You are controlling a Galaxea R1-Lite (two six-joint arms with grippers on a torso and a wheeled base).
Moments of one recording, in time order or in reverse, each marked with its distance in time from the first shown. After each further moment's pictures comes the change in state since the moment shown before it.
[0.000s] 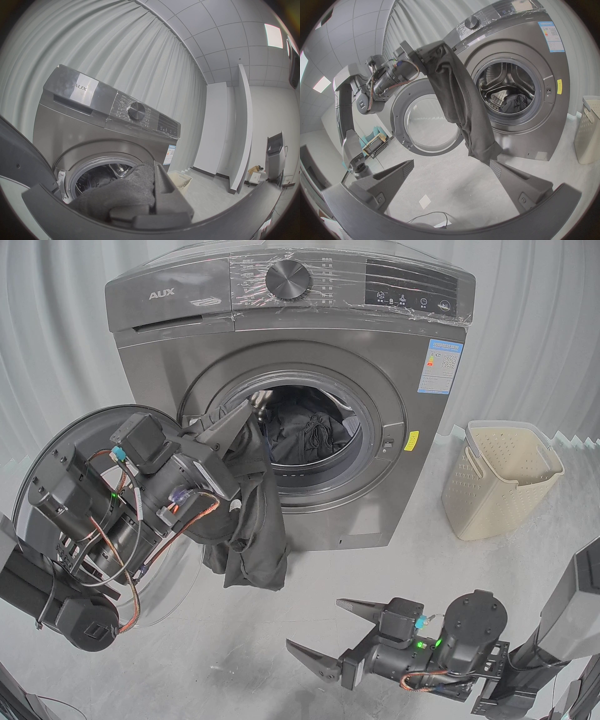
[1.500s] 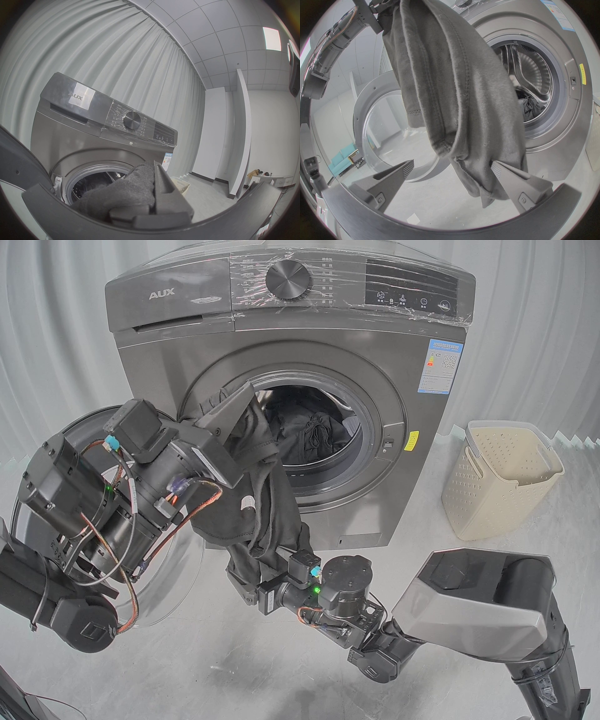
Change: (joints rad) left arm -0.037 -0.026 -0.027 0.000 0.029 0.000; right arm -0.112 0.522 -0.760 0.064 0.023 -0.053
